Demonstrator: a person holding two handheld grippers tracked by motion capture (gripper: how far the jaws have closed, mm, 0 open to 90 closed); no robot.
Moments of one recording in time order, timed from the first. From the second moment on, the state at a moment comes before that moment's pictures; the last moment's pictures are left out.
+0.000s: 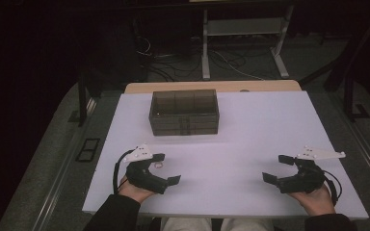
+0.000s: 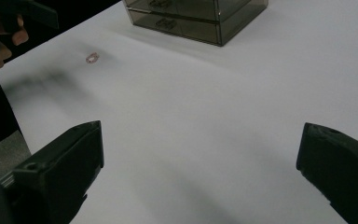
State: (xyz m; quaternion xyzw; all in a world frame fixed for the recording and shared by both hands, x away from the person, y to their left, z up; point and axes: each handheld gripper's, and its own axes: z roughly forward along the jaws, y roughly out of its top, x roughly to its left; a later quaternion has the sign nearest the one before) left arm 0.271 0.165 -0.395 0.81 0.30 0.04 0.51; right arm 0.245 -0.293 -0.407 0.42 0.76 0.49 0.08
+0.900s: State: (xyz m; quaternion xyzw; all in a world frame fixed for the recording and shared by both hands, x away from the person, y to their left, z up) left arm 0.297 0.173 -0.384 0.79 0.33 0.00 0.53; right arm 0.247 -0.290 -0.408 0.41 0.77 0.48 0.08
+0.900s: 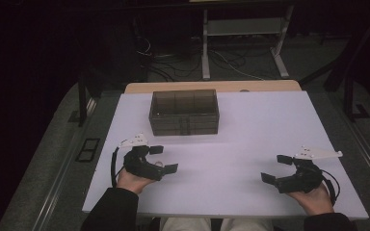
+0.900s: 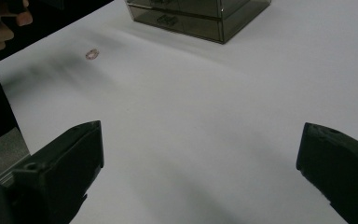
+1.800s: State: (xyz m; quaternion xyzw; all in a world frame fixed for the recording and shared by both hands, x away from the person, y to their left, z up) left arm 0.326 0.167 -0.391 0.75 0.37 -0.02 0.55; right arm 0.248 -0.289 -0.409 0.41 0.77 0.48 0.08
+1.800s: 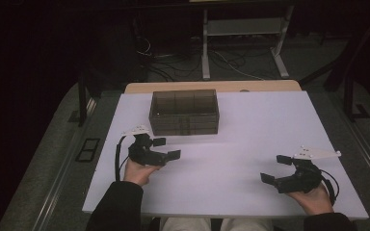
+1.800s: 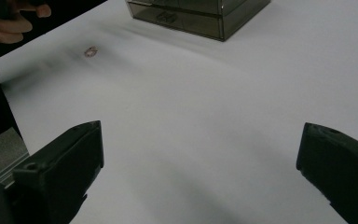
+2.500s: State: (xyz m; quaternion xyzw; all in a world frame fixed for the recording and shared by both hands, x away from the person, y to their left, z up) left arm 0.340 0.162 -0.400 0.70 0.42 -0.04 0.57; right arm 0.248 -0.289 -0.410 0.41 0.77 0.48 0.08
